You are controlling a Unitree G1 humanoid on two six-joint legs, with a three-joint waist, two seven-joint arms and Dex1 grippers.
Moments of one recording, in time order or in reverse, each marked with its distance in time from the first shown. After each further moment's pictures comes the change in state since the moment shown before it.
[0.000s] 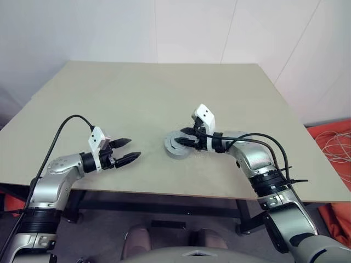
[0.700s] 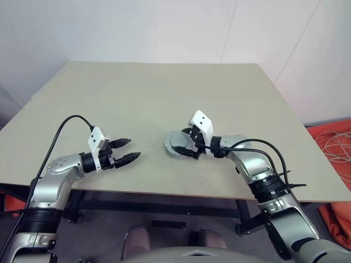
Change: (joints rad) left arm -0.004 -0.002 0.002 0.017 -0.001 -0.010 -0.016; right arm 0.046 -0.006 0.053 -0.012 -0.076 -0.095 -0.016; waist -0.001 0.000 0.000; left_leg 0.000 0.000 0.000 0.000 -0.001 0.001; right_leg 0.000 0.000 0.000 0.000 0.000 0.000
